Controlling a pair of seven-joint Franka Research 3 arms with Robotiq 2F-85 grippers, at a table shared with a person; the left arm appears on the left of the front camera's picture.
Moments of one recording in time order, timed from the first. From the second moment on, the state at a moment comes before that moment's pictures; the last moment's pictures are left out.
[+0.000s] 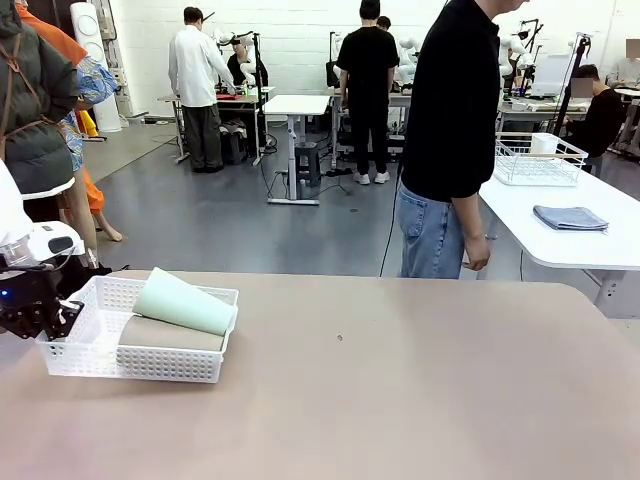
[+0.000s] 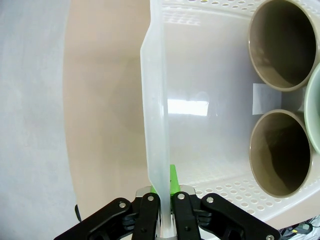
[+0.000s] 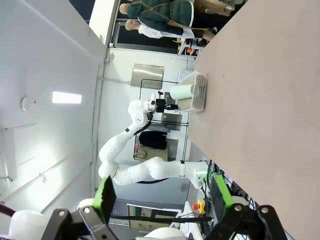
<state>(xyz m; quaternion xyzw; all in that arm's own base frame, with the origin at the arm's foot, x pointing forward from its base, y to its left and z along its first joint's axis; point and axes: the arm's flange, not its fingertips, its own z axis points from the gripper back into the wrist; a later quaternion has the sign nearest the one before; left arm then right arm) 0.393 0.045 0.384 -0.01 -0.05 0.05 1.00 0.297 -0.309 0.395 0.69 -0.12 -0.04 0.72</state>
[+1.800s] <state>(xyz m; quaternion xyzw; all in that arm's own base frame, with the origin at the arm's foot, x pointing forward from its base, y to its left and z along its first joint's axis) 0.409 0.054 0.351 0.02 -0.04 0.03 1.00 0.297 -0.309 0.395 0.69 -0.12 -0.04 0.72</state>
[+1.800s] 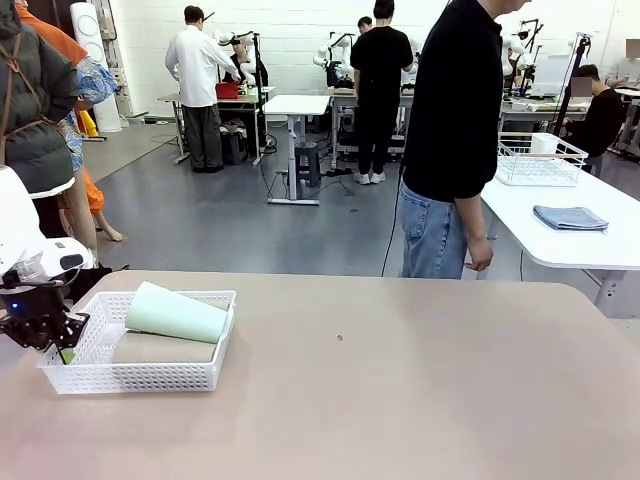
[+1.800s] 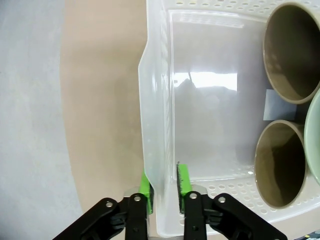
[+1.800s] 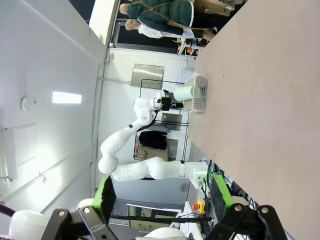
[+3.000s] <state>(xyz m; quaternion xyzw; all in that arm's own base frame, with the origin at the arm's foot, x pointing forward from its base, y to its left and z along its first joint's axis) 0.413 0.055 0.362 0.02 -0.06 0.03 1.00 0.297 -0.309 0.395 0.69 -0.12 -0.04 0.72</state>
